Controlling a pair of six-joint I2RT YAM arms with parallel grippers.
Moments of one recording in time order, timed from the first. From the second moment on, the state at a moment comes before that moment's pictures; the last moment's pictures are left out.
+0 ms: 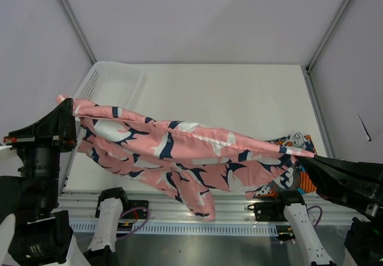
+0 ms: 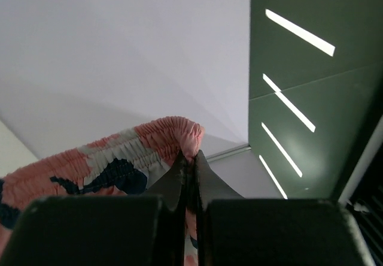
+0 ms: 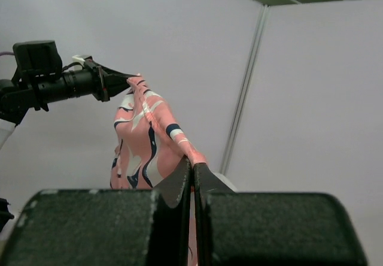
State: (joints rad) left arm 0.23 0.60 1.70 -0.86 0.12 -1.47; right arm 0.06 0.45 1.45 -0.11 -0.86 0.54
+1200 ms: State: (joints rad) left arm 0.23 0.61 1.73 -0.73 0.13 -1.48; right arm 0.06 0.56 1.56 -0.06 -0.83 0.60
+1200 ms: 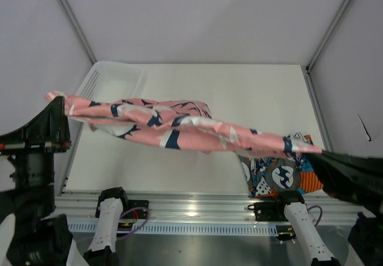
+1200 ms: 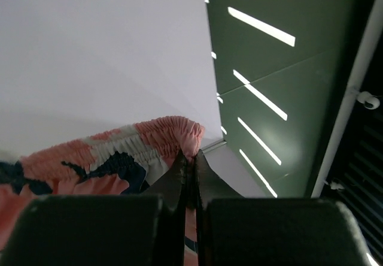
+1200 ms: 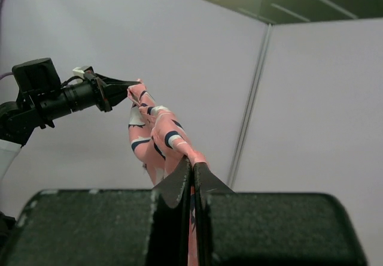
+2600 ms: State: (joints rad) left arm -0.10 1.30 0.71 0.01 -0.05 -1.43; right arm 0.03 1.00 0.51 0.28 -0.56 0.65
